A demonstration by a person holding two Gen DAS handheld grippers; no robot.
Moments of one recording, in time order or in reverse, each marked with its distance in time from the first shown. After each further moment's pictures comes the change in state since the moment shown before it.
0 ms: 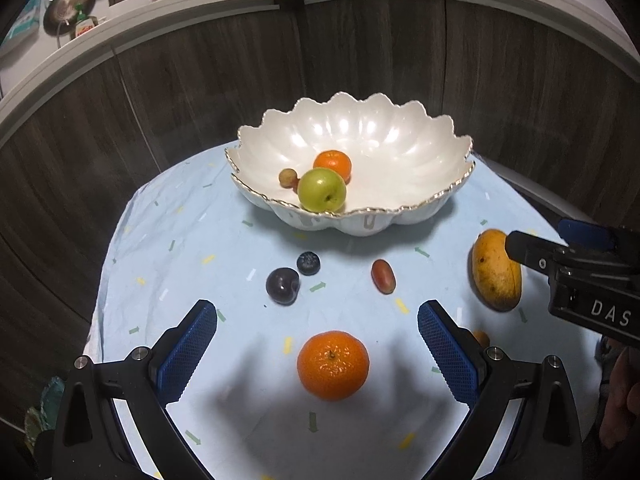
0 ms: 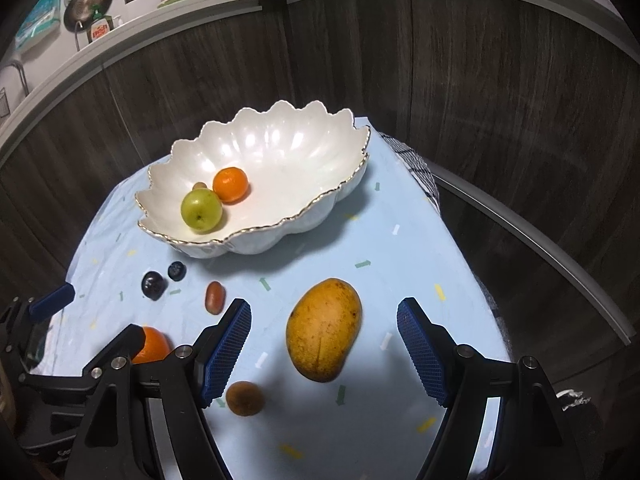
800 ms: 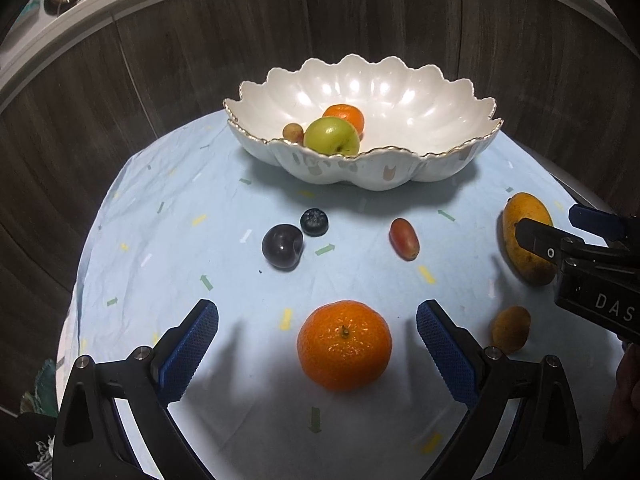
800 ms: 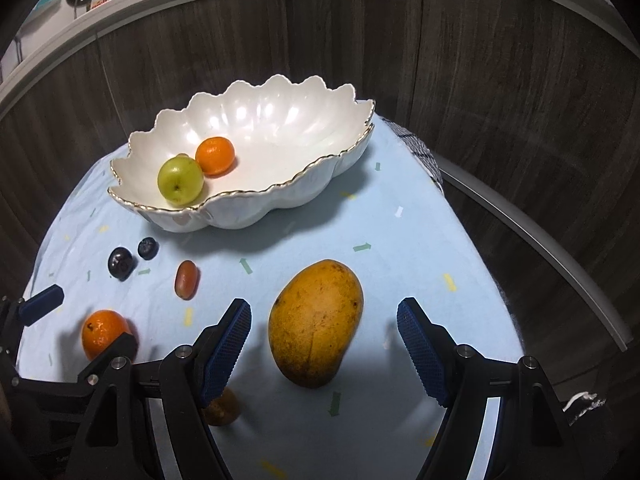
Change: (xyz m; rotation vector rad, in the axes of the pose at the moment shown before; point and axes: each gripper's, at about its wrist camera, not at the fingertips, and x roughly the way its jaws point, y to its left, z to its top) left arm 0.034 0.004 -0.023 -0.030 0.064 0.011; right arm 0.032 0.006 -0.014 -0.051 0.025 -0.054
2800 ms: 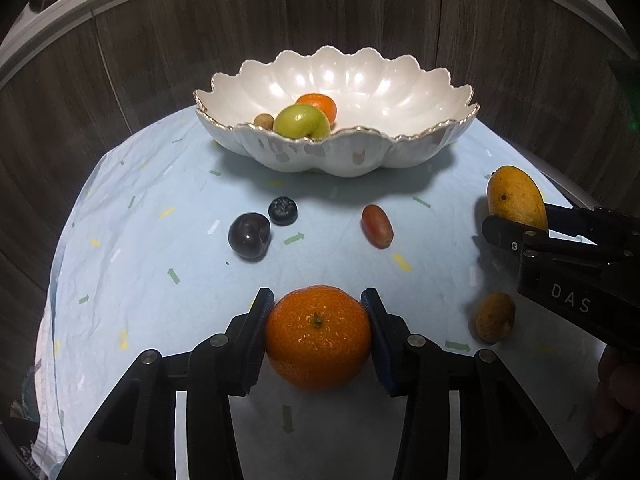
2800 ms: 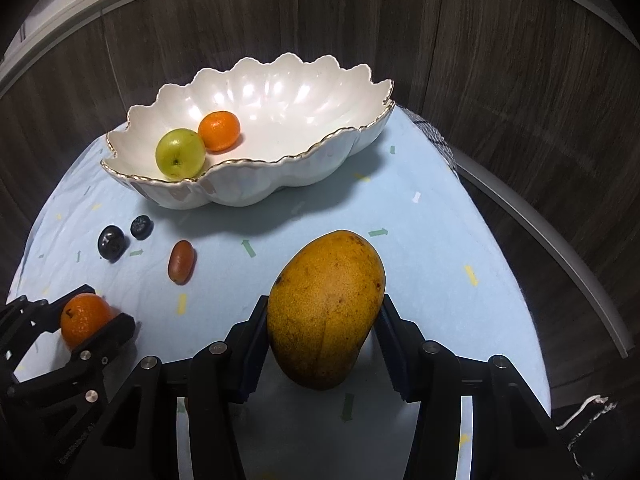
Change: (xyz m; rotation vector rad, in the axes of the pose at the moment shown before) left arm 0.005 -0.007 -0.007 0.024 0.003 -0.083; right arm 0.016 0.007 -0.006 -0.039 0.028 -0.002
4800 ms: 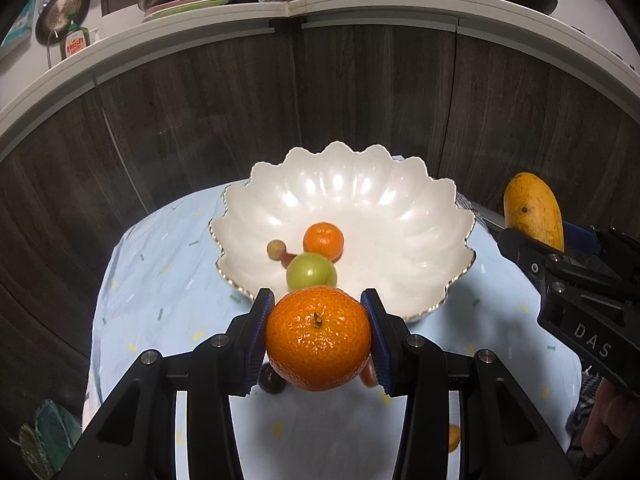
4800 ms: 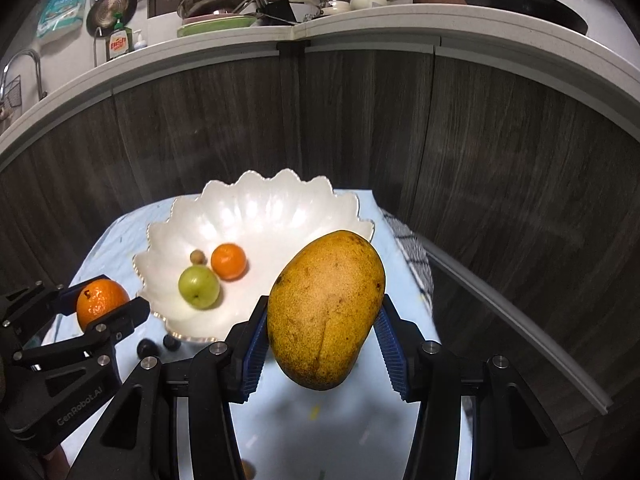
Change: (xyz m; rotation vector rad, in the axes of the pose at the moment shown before) left arm -0.036 0.001 0.103 -0.014 -0.126 0.029; right arm -0.055 -0.015 0.082 -0.005 -0.218 0.028
